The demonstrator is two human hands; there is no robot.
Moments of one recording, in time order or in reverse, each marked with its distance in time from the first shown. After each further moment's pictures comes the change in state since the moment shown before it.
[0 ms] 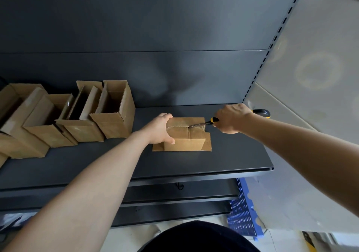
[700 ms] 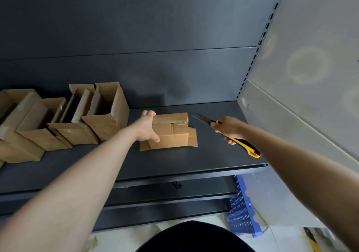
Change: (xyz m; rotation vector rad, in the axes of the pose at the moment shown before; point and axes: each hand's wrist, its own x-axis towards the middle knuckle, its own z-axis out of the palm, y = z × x) left_hand -0.002 0.000 -0.014 0.057 -0.027 -0.175; right_hand -0.011 0.013 0.049 1.061 -0.204 0.271
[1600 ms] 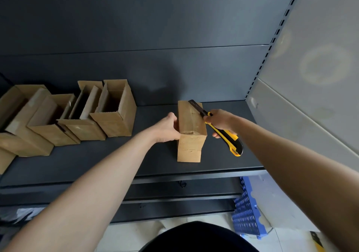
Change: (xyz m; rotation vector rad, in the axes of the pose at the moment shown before) left_hand -0.007 0.035 0.018 -0.282 -0.107 0.024; right_hand 0.013 -0.048 0.010 0.210 -0.078 -0.021
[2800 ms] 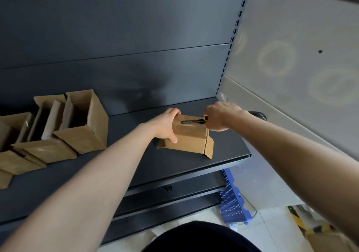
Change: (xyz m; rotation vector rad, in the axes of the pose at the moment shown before) left_hand 0.036 0.046 0.014 0.432 -0.099 0.334; right_hand -0.063 0.007 -0.037 -0.933 0.256 -0.089
